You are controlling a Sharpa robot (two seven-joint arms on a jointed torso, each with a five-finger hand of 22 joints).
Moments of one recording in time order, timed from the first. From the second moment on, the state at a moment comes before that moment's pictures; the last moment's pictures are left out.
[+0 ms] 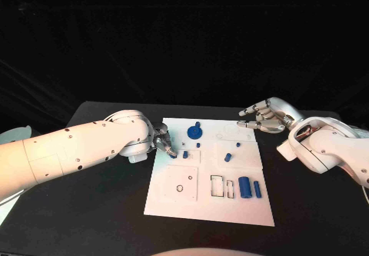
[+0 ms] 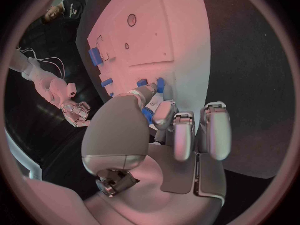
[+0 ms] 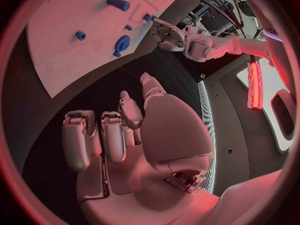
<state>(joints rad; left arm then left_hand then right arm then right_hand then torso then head) 1.26 -0.71 -0.03 1.46 -1.07 0.11 -0.62 1.27 -0.14 0.54 0.13 0.16 0.92 0.06 0.60 0.62 1.39 -0.04 1.20 1.11 1.47 -0.09 1.57 1.31 0.04 1.47 0.02 1.47 1.31 1.19 -0.97 0.02 1.59 -0.98 -0.41 0.00 1.35 -0.05 -0.01 0.15 0.33 0.99 0.14 0.07 0.07 1.39 0.05 1.11 1.29 1.46 -0.02 1.52 1.31 0.02 1.47 0.09 1.51 1.31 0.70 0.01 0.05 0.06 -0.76</state>
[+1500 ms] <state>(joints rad) 1.22 -0.72 -0.03 1.48 -1.07 -0.01 -0.63 1.24 -0.17 0.57 0.13 0.18 0.93 0.05 0.61 0.62 1.40 -0.04 1.21 1.12 1.47 -0.09 1.57 1.31 0.04 1.47 0.02 1.48 1.31 1.19 -0.97 0.02 1.59 -0.98 -0.41 0.01 1.35 -0.05 -0.01 0.15 0.33 0.99 0.14 0.07 0.07 1.39 0.05 1.11 1.29 1.46 -0.02 1.52 1.31 0.02 1.47 0.09 1.51 1.31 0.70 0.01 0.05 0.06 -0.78</state>
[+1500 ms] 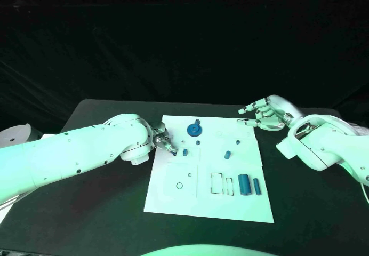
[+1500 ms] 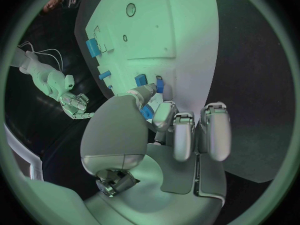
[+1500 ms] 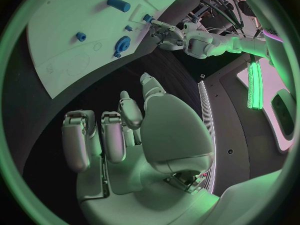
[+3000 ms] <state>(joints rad) 1.23 -0.68 -0.03 1.42 -1.05 0.07 -0.64 1.14 -0.18 0.60 0.04 0.31 0.95 0.04 0.65 0.64 1.43 -0.06 1.23 1.15 1.47 -0.11 1.57 1.31 0.04 1.47 0.00 1.48 1.31 1.19 -0.97 0.02 1.59 -0.98 -0.40 0.01 1.35 -0.05 -0.01 0.16 0.33 0.99 0.14 0.07 0.07 1.39 0.05 1.11 1.29 1.46 -0.02 1.52 1.31 0.02 1.47 0.09 1.51 1.31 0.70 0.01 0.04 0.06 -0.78</state>
